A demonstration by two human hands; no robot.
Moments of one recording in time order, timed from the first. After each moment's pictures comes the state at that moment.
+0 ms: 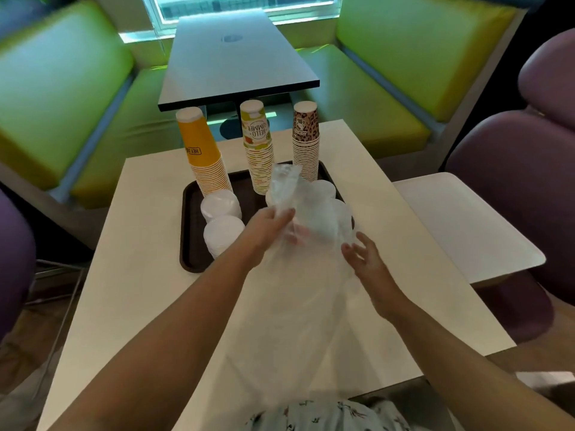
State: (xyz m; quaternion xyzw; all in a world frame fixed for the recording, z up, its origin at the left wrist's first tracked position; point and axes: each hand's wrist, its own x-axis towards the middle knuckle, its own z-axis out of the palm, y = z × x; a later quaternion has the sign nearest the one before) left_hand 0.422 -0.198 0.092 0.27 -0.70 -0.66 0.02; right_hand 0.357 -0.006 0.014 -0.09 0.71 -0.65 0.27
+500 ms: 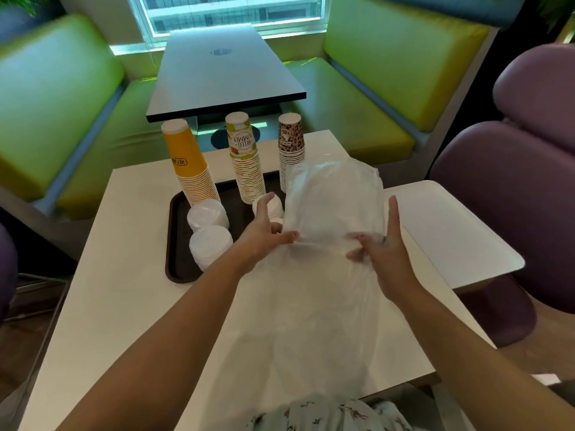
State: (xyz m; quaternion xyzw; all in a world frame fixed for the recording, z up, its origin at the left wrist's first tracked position) left_hand 0.406 -0.189 0.092 0.27 -0.77 -0.58 -0.02; right_hand 0.329 0.018 0.057 -0.10 0.67 -0.72 0.16
